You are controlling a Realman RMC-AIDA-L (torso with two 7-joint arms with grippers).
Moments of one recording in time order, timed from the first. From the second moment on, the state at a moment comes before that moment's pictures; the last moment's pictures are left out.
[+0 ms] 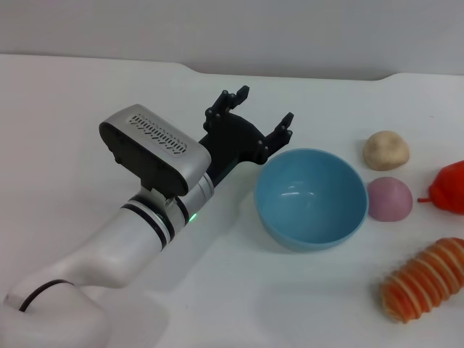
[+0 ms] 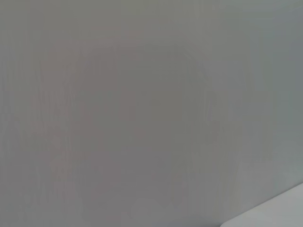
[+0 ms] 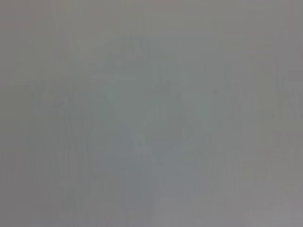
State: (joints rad) left arm -0.49 -2.08 2.68 0.63 2.10 -0.81 -2.88; right arm 0.37 2.08 -0.73 0.14 -0.61 -1.36 0.31
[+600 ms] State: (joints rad) left arm -0.49 -2.07 2.60 0.73 2.05 -0.62 -2.88; right arm 0.37 2.08 -0.73 0.14 -0.61 -1.35 0.32
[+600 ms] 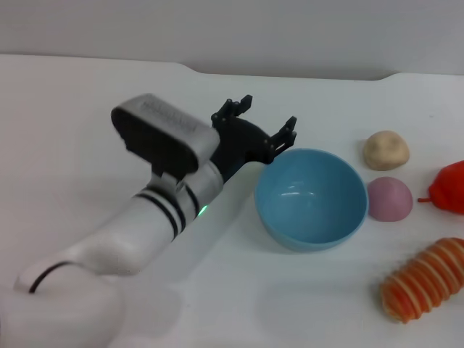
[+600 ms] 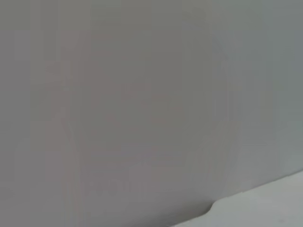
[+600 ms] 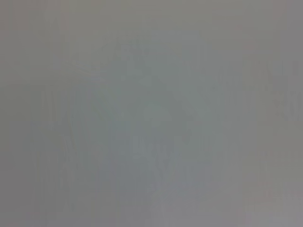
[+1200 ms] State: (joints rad) left arm -0.51 -2.06 1.80 1.12 2.21 0.59 -2.68; right arm 0.37 2.08 -0.73 0.14 -0.61 -1.35 0.32
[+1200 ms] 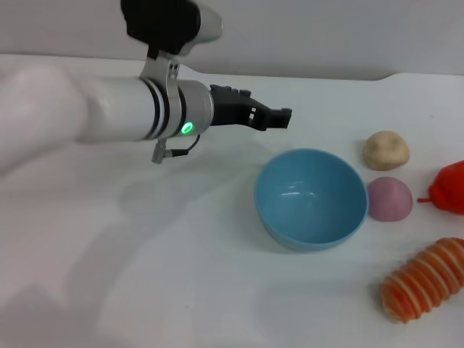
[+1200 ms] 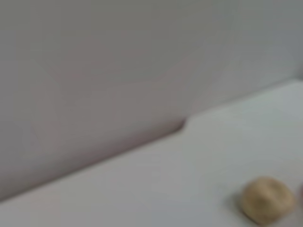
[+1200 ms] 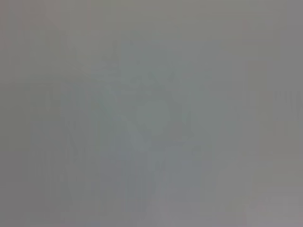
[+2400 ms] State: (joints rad) left arm -0.74 -2.07 1.90 0.76 2.09 0.64 -2.67; right arm 0.37 2.08 -0.73 0.14 -0.60 -1.34 0.32
